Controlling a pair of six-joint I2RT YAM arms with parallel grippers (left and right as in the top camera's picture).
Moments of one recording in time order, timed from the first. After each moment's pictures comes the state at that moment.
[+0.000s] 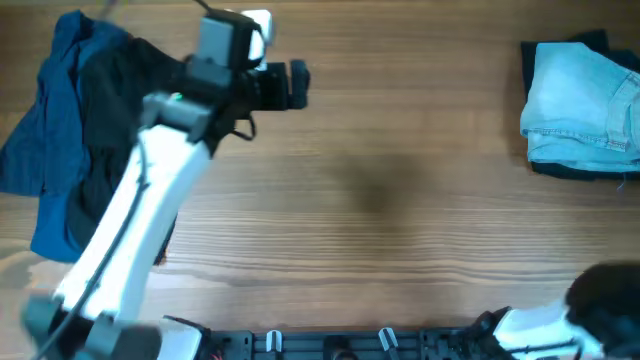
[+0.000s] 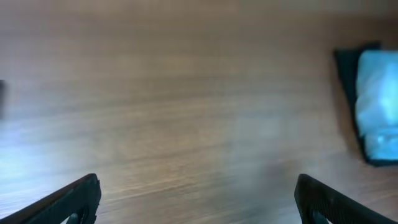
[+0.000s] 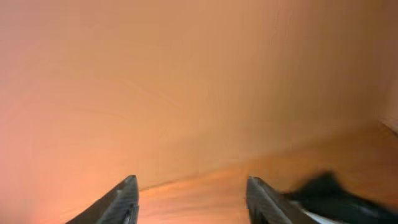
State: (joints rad) left arm -0.33 1.54 1.55 -0.78 0.11 -0.31; right arm -0.71 1.68 1.87 -0.49 -0.80 0.20
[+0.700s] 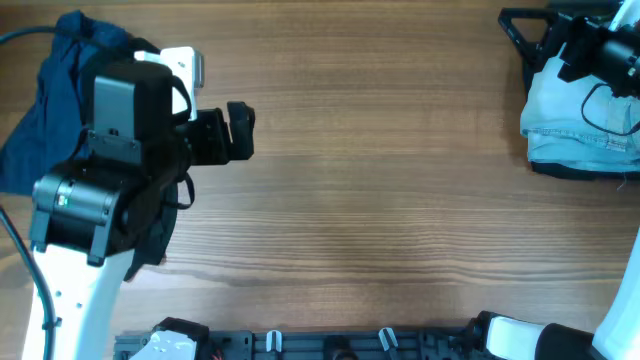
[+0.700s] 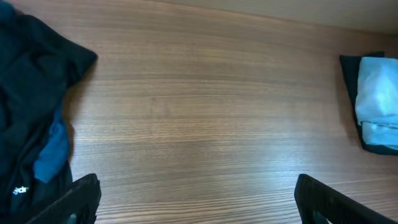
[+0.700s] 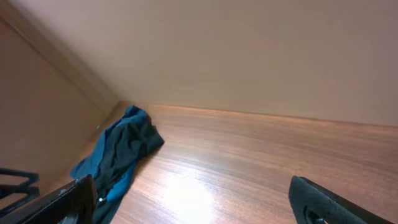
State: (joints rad) left arm -0.27 1.22 1.57 -1.12 0.04 -0.30; right arm -0.27 1.45 1.87 -0.94 -0.86 0.02
